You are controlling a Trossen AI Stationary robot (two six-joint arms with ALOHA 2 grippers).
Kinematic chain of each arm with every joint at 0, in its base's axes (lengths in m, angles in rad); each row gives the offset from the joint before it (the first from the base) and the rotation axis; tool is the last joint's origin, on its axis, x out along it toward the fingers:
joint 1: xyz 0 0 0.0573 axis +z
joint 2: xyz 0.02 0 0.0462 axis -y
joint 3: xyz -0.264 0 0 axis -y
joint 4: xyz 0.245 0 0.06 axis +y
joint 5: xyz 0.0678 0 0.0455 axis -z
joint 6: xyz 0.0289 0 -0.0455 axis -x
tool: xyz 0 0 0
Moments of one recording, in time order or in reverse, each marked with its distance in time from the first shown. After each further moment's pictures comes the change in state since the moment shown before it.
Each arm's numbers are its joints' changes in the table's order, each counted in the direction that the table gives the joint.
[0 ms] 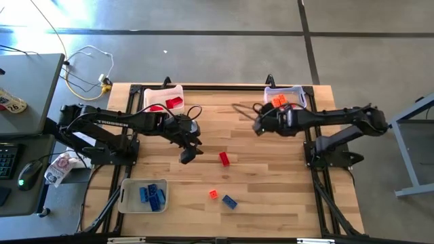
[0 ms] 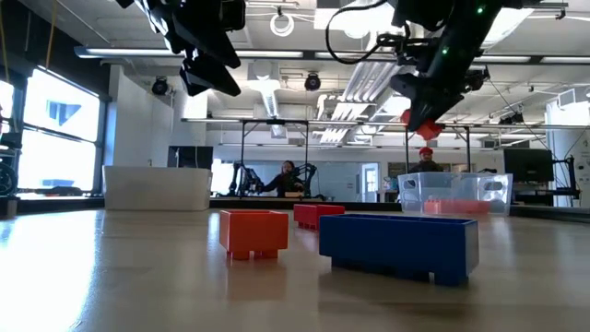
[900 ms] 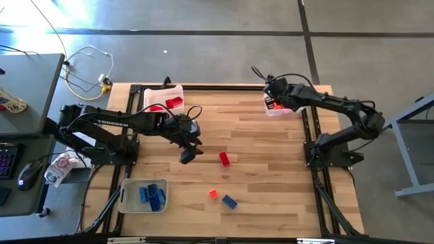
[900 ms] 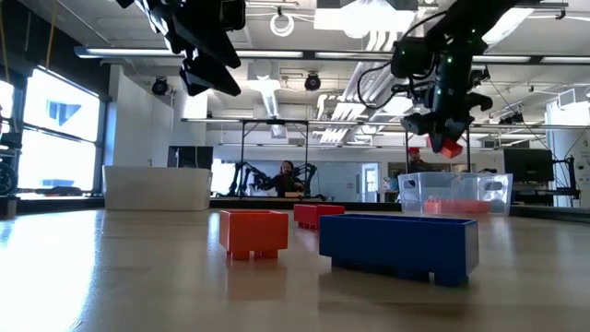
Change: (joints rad) left arm 0.000 0.000 0.000 -0.001 0.000 0.001; right arm -0.536 -0.036 0.000 -0.037 -0.070 0.217
